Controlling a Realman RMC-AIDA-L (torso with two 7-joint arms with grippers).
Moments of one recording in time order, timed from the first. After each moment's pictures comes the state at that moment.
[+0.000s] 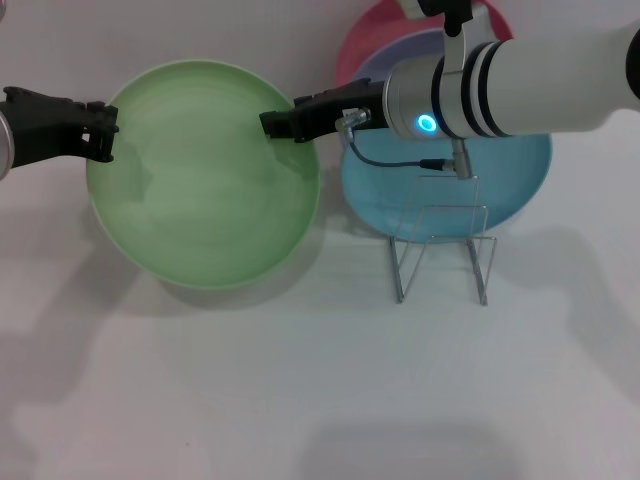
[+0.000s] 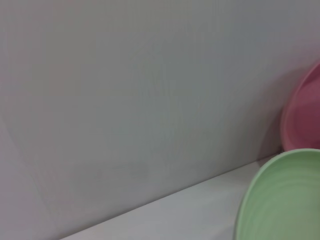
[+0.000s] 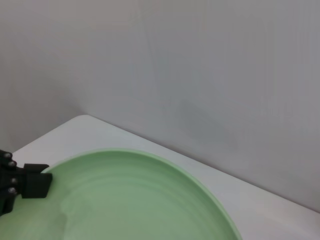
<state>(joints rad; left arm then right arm) -0.20 -2.06 -1.63 -1.79 2.66 -0.97 0.38 0.75 2.07 1.50 1.11 -2.23 0.73 -0.42</state>
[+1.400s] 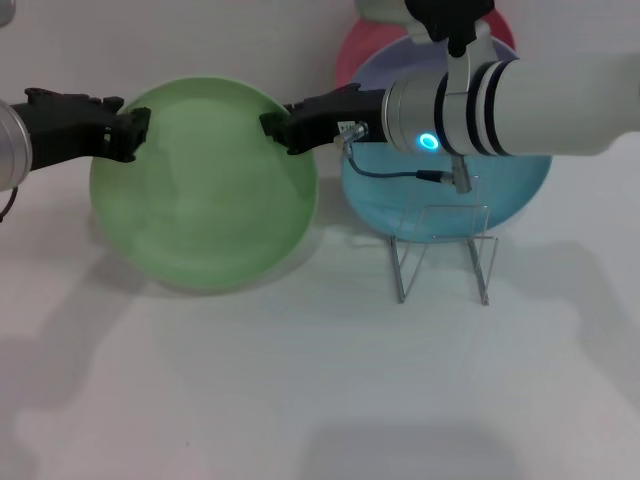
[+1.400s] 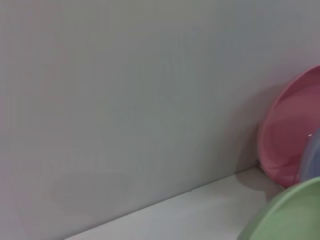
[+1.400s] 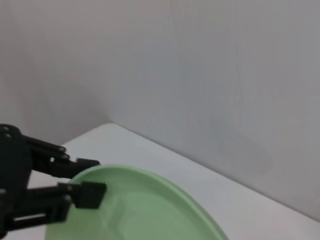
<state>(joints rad) -0.18 -2.06 -1.60 -1.79 2.60 -0.92 0.38 0.68 2.08 1.47 1.14 -2.08 0.69 -0.62</state>
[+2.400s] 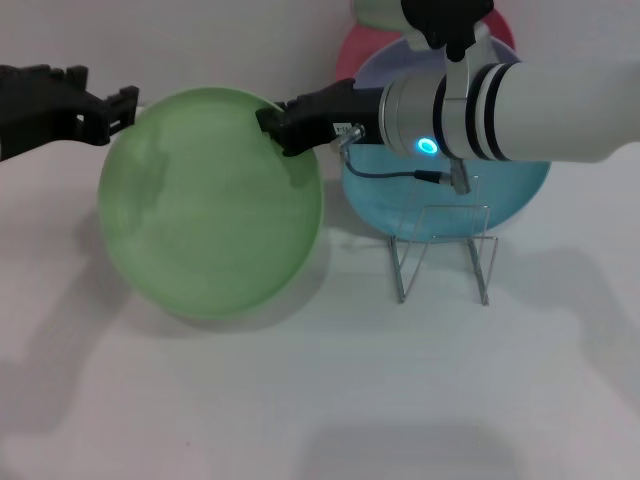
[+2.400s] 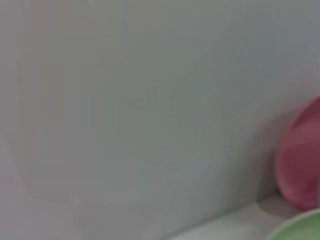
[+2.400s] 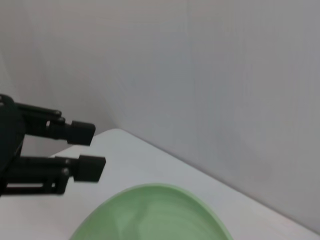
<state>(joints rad) -0.10 -2.06 -1.58 -1.89 2.60 -0.86 0.42 0.65 2.08 1.44 1.19 -2.09 0.67 -0.64</state>
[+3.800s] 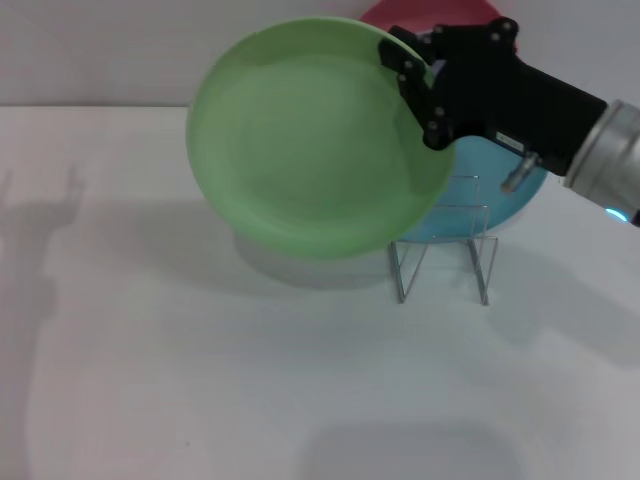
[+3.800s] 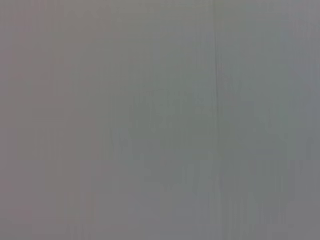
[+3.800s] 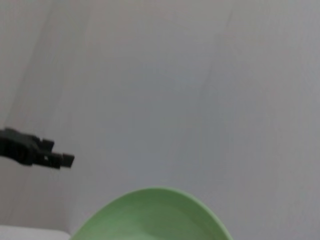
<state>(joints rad) 0.08 -2.06 -1.41 -1.37 2.51 0.36 0.36 0.13 2.08 1.52 1.38 -1.12 0.77 -2.18</state>
